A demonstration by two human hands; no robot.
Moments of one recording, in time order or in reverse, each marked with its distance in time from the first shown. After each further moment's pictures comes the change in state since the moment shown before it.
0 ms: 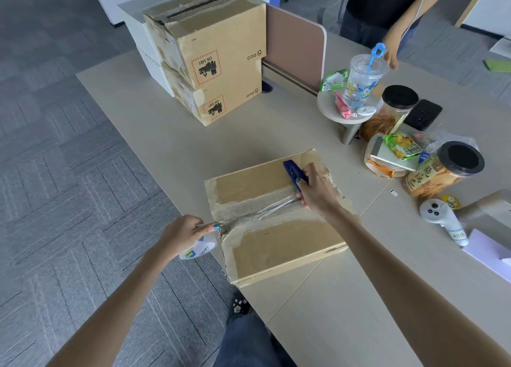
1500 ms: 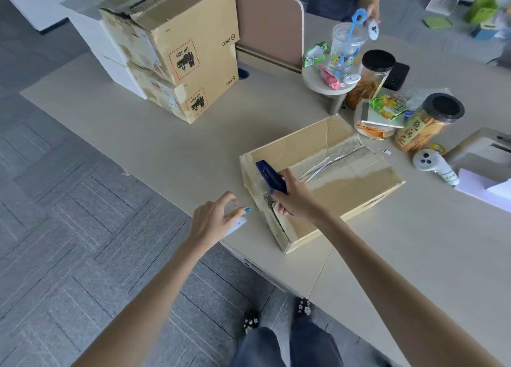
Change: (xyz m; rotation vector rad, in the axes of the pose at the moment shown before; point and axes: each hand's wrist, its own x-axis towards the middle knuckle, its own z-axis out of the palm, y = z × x) left_hand 0.025 -0.003 -0.010 0.135 0.178 0.336; right_hand -0.065 -0.055 0.080 0.067 -0.114 0.019
